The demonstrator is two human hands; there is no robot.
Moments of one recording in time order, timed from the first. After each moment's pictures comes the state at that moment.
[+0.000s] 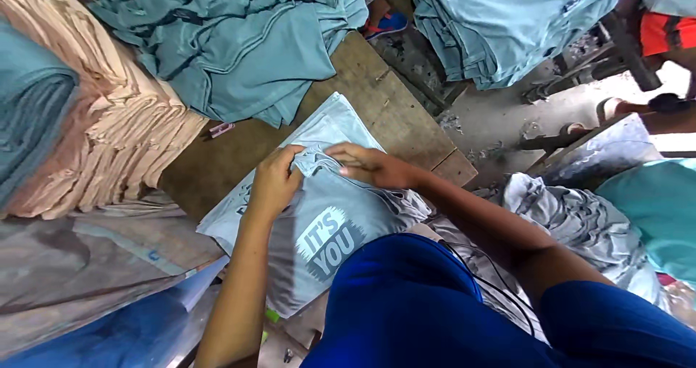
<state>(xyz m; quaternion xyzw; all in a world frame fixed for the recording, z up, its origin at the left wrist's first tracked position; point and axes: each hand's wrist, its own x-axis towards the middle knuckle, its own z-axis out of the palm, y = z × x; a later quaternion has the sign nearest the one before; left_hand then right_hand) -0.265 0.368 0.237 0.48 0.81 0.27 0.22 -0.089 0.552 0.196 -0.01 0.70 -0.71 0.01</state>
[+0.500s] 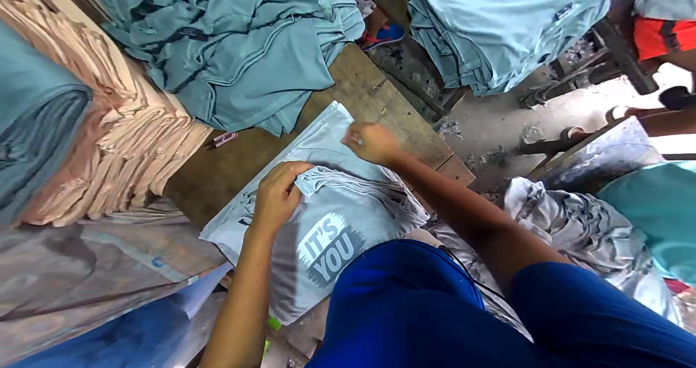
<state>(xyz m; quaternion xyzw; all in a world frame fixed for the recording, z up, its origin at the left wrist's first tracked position) -0.259 0.354 0.226 0.58 0.73 0.34 0.13 -0.132 0.582 0.134 0.23 0.85 -0.46 0.06</state>
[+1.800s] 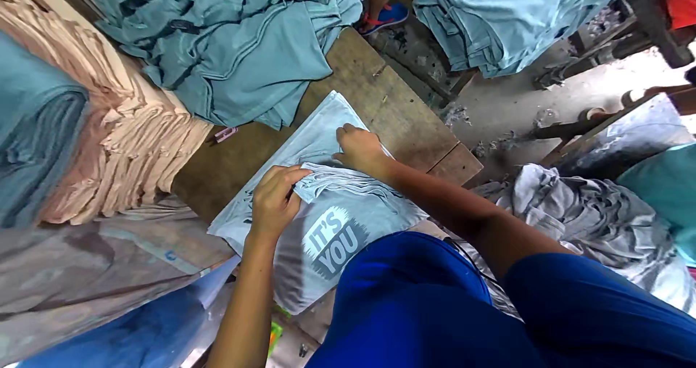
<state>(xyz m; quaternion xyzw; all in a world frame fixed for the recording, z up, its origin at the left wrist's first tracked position) -0.248 0.341 0.232 0.62 0.71 0.33 0.05 -0.146 0.540 0.148 0.24 0.88 -0.39 0.14</state>
